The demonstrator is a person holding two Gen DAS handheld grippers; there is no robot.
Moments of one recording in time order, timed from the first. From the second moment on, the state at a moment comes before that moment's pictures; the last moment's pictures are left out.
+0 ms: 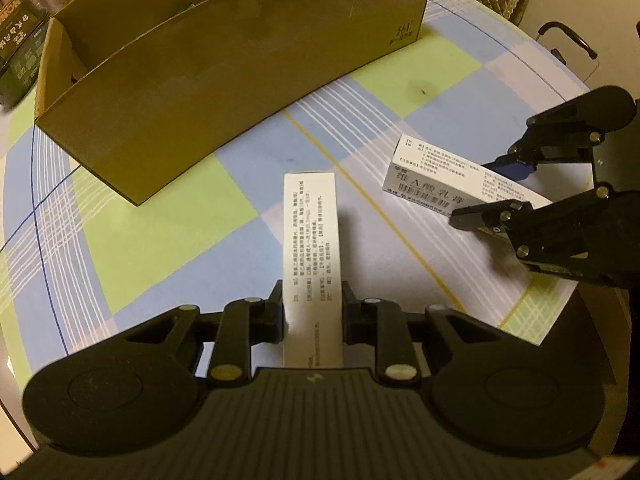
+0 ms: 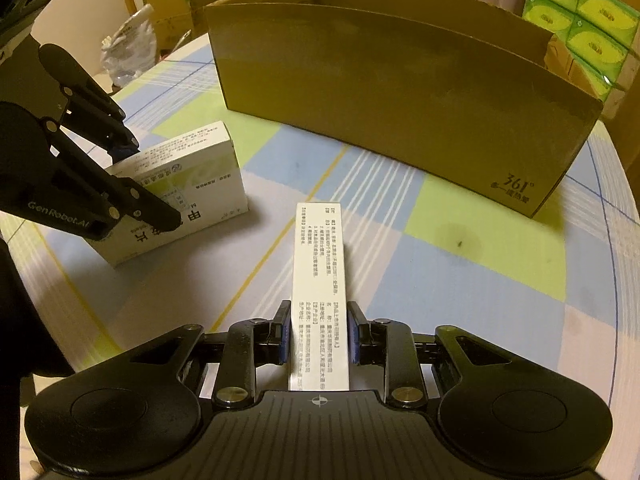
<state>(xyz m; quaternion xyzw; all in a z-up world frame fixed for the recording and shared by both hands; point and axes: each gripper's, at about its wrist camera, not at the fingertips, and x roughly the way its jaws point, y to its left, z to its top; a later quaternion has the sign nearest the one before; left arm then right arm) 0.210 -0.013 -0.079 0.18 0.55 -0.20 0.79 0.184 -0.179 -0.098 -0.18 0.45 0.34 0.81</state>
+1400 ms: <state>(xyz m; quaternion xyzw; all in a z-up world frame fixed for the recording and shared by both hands) 0.193 -0.010 -0.043 0.15 0.51 -0.20 0.82 0.170 -0.183 -0.052 -0.16 0.41 0.32 0.84</state>
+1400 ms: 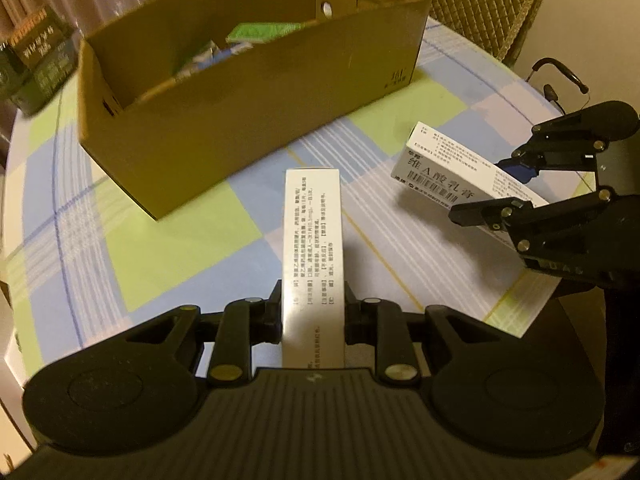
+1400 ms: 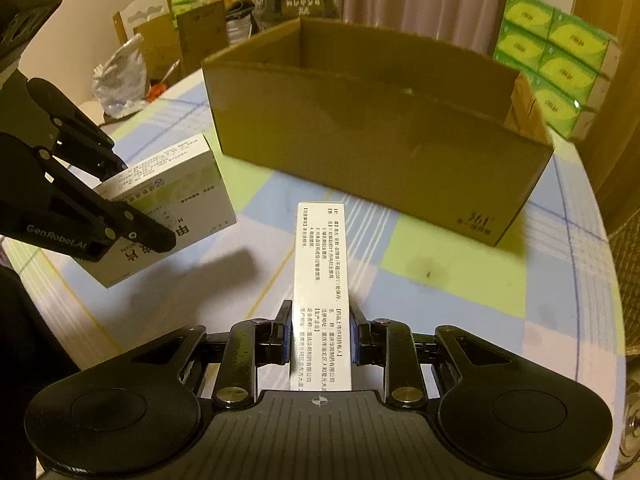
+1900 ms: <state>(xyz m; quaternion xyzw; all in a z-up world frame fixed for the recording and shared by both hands) 0.216 -0.017 0.038 0.16 0.45 -0.20 0.86 0.200 -0.184 0.030 -0.13 0.34 0.31 0.88</state>
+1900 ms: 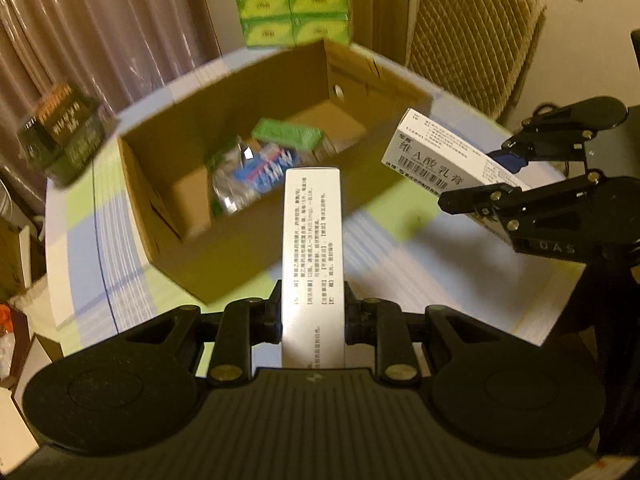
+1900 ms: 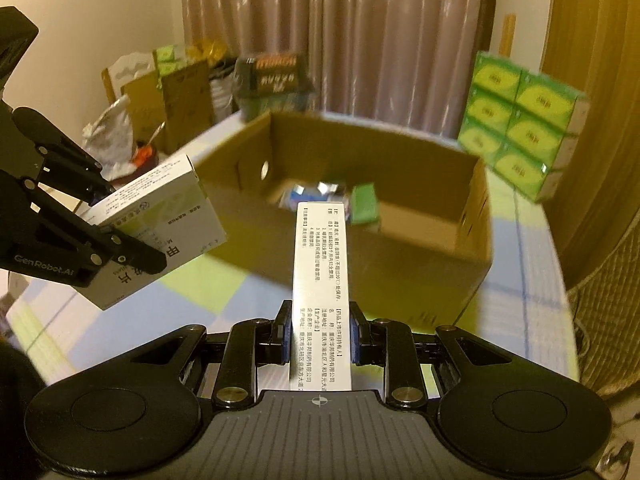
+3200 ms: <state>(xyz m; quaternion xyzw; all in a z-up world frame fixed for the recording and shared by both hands) 0.364 -0.022 0.043 0.09 0.43 -0.16 0.88 0.340 -0.158 0.036 -0.12 0.32 0.26 0.90</state>
